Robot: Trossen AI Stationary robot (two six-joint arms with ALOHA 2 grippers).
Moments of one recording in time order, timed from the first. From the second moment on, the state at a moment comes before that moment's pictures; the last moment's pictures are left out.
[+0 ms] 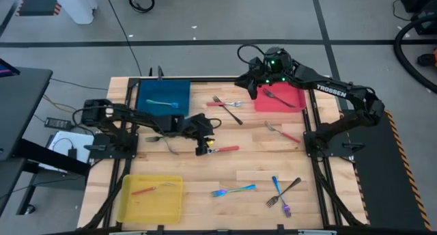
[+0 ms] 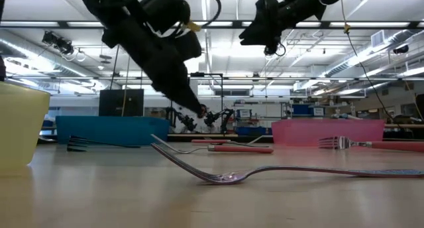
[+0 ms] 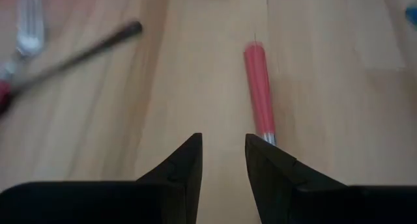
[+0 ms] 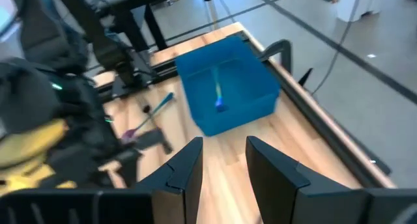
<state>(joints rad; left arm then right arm) 0.04 1.64 0.84 0.04 -0.04 -0.02 -0.57 1.36 1.16 -0.24 -0.41 0.09</state>
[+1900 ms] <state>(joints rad) -0.04 1.68 0.84 0.00 0.03 -0.12 -0.46 1.36 1.16 -0.33 -0.33 0.04</state>
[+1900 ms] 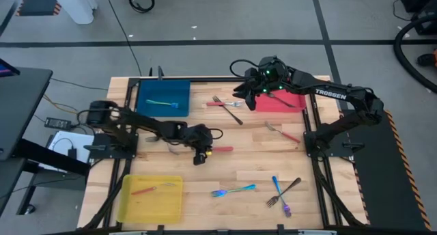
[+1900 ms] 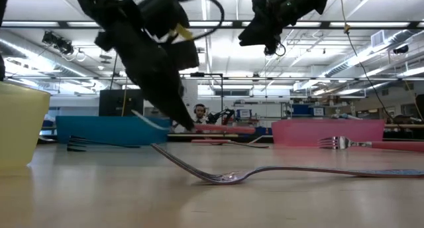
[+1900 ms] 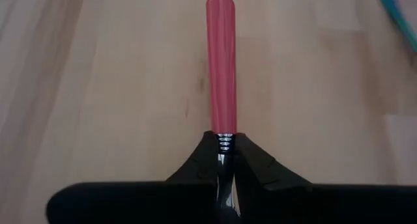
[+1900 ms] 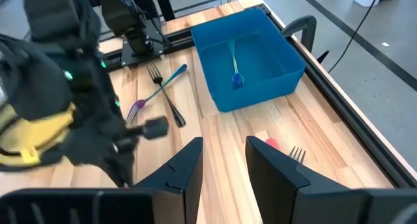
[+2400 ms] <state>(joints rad) -0.18 1.25 0.84 -0.38 0.03 -0.25 -0.46 1.36 1.16 -0.37 -0.31 0.03</state>
